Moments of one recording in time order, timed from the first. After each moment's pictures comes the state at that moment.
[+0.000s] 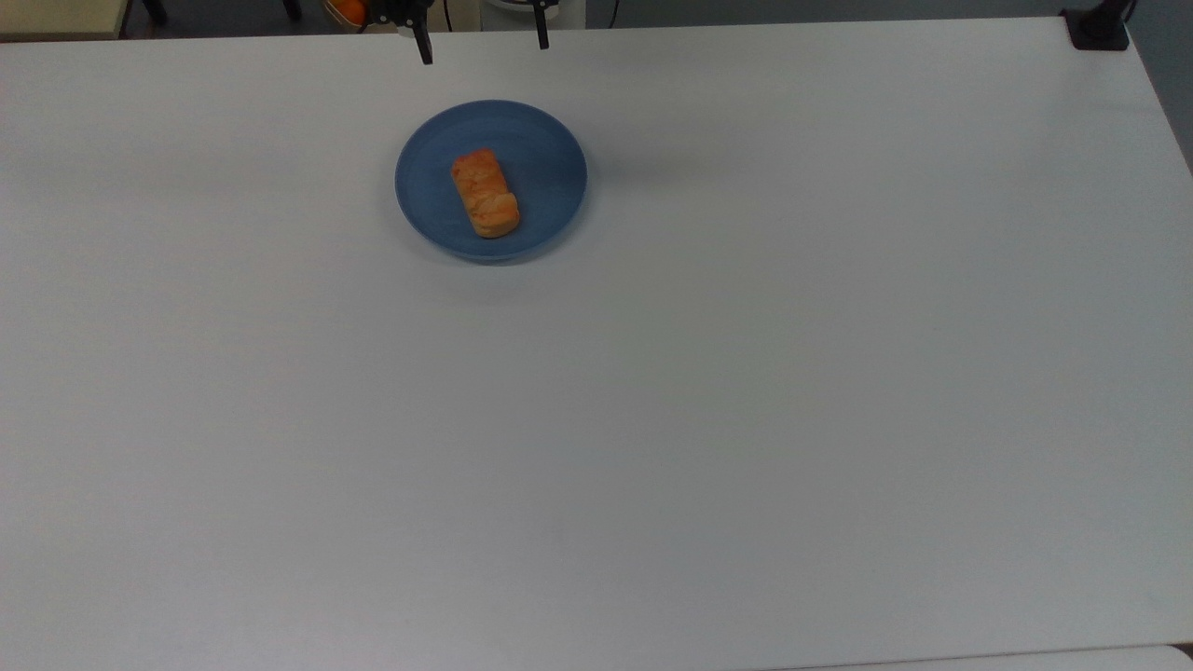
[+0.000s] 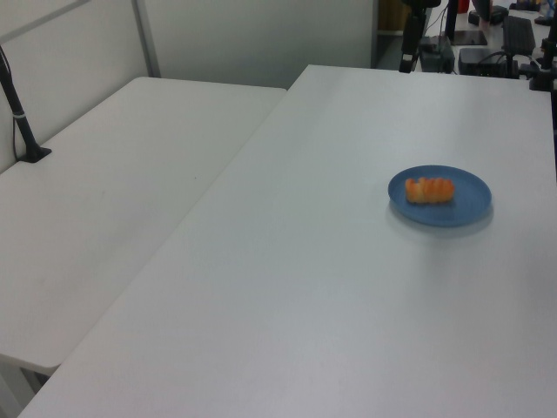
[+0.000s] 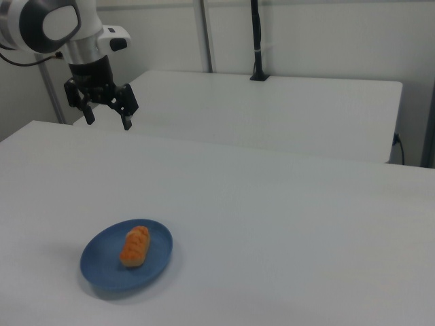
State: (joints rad) arm 0.08 0.02 -0.03 -1.61 0.07 1.74 -0.15
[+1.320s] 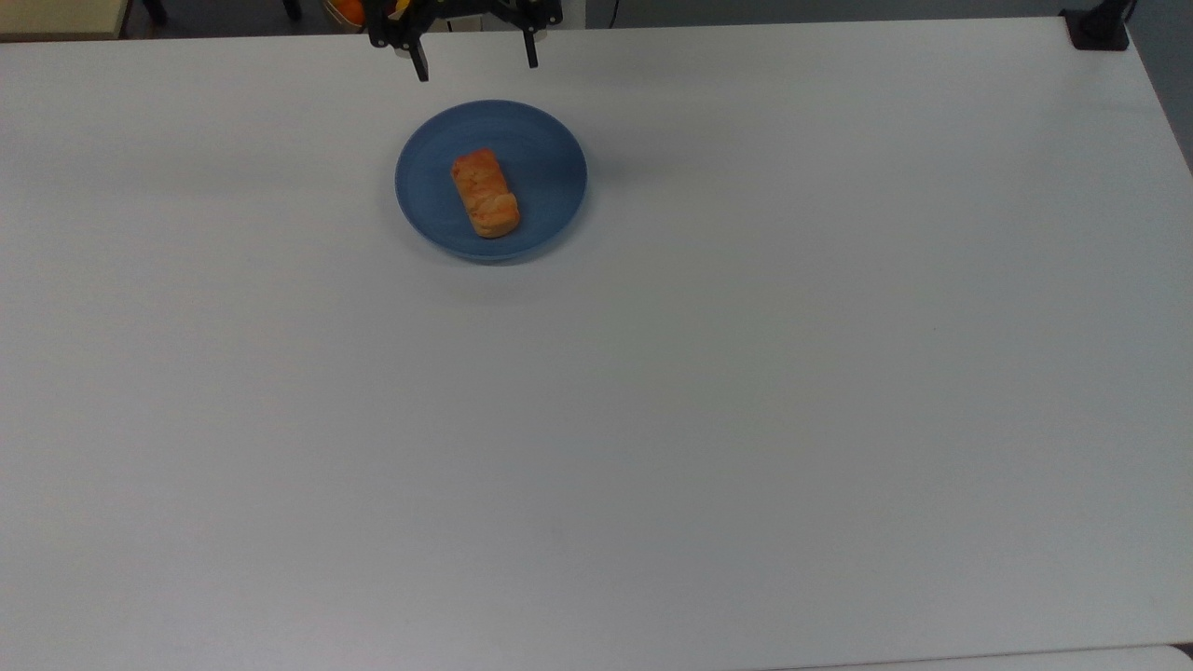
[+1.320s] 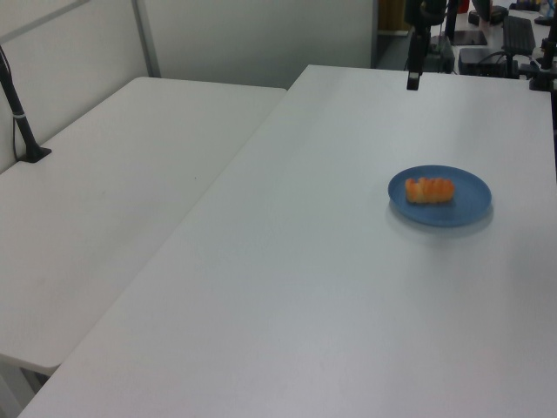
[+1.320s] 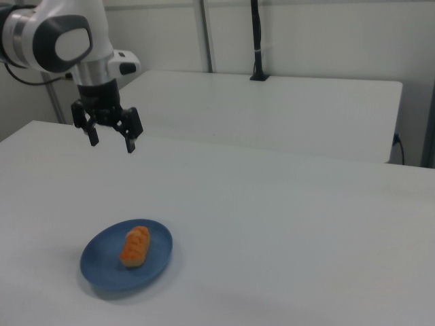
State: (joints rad) arm 0.07 0.02 -0.04 -1.69 0.07 1.74 -0.16
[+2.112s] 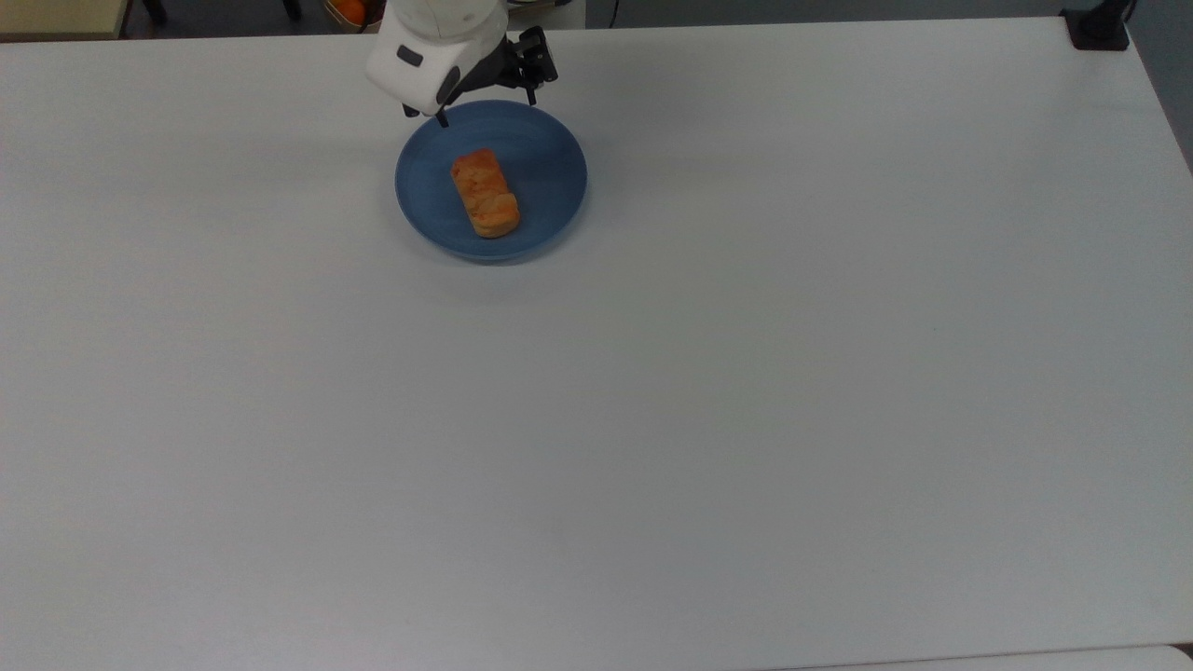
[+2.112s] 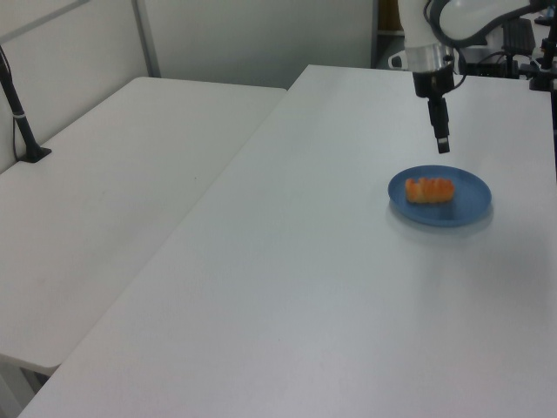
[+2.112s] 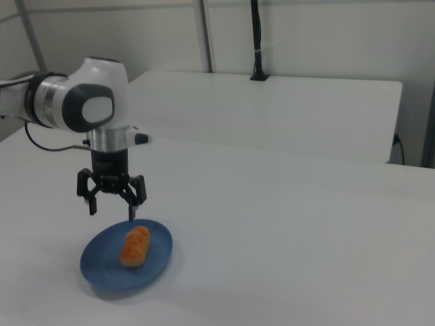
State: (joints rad) arm 0.07 0.08 -0.04 -1.92 0.02 1.74 -0.31
